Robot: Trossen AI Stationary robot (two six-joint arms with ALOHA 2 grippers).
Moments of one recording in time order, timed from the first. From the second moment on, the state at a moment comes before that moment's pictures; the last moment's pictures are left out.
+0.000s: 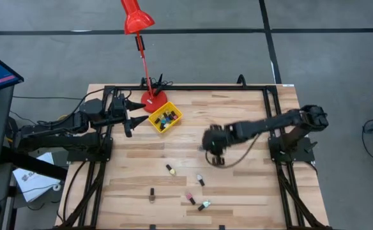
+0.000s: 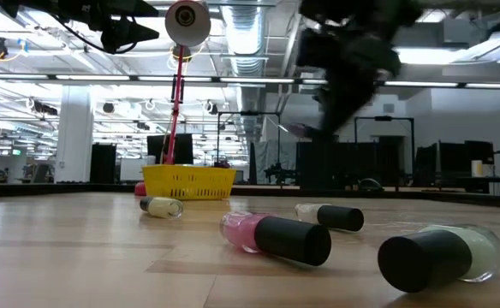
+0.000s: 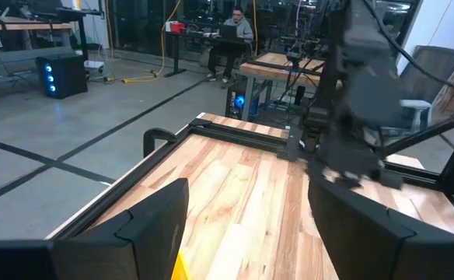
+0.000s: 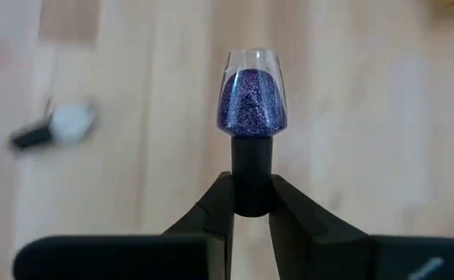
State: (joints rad) left arm 0.24 0.56 0.56 -0.09 -0.07 -0.11; right arm 0.06 1.61 1.08 -0.56 0.05 0.01
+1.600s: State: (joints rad) left arm 0.24 0.56 0.56 -0.09 -0.09 -0.12; right arm -0.27 2.48 2.27 -0.90 0.12 0.03
